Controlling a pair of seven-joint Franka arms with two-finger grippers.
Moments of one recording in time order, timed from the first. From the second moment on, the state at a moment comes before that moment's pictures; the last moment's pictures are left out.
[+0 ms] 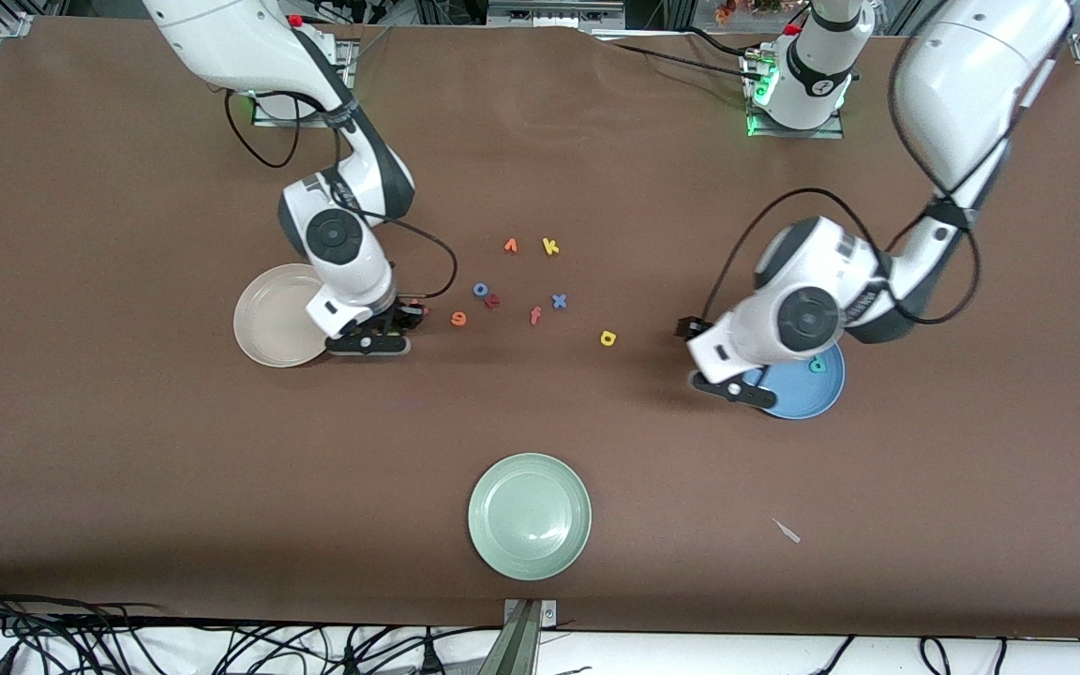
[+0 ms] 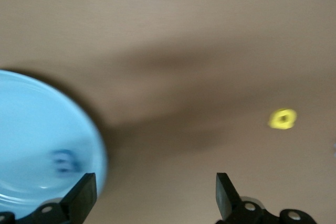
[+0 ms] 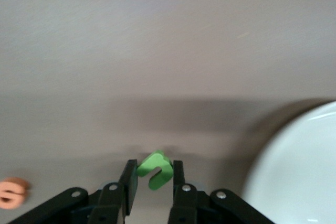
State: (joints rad) left arm 0.12 0.65 -0.63 -1.68 0.27 2.00 -0.39; right arm 0.46 0.46 -0.03 -2.03 -0.10 2.46 0.46
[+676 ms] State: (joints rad) left arm -0.07 0.74 -0.55 -1.63 0.27 2.12 -1.01; right arm 0.46 0.28 -0.24 -2.34 -0.10 2.55 0.18
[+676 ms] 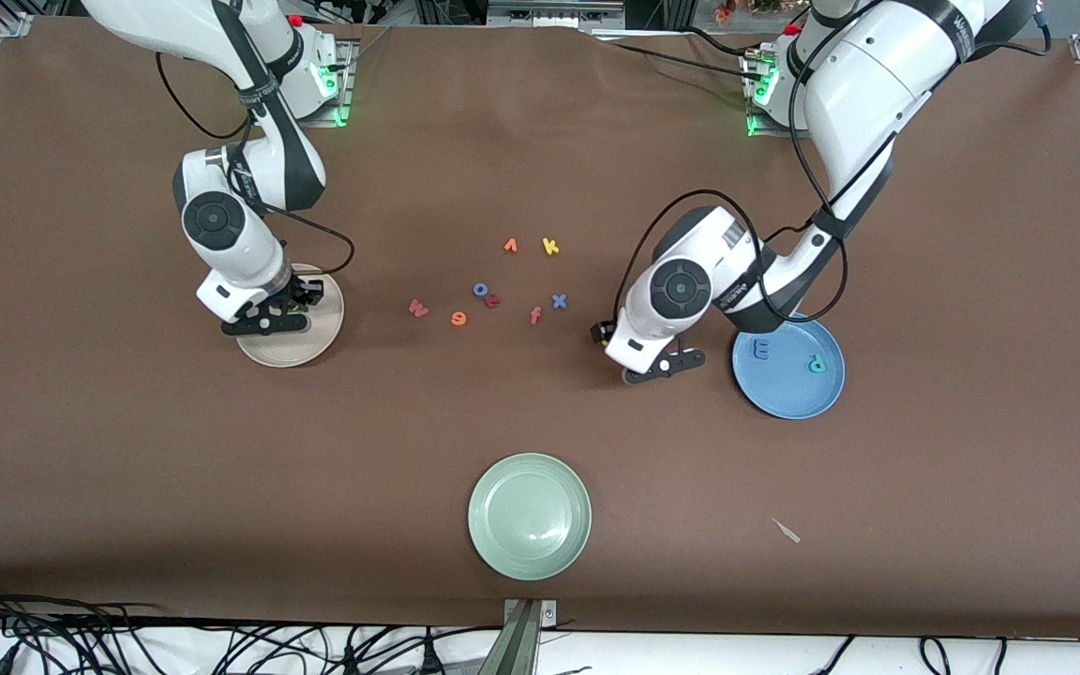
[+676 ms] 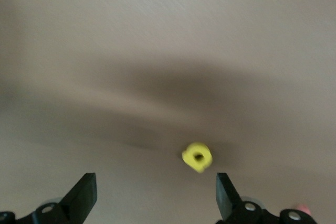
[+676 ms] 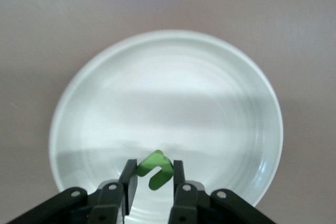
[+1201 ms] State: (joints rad) left arm -0.15 0.77 -0.52 -1.63 0.27 2.23 -1.44; right arm 0.47 0.27 -0.06 -2.32 -0.10 2.58 0.47
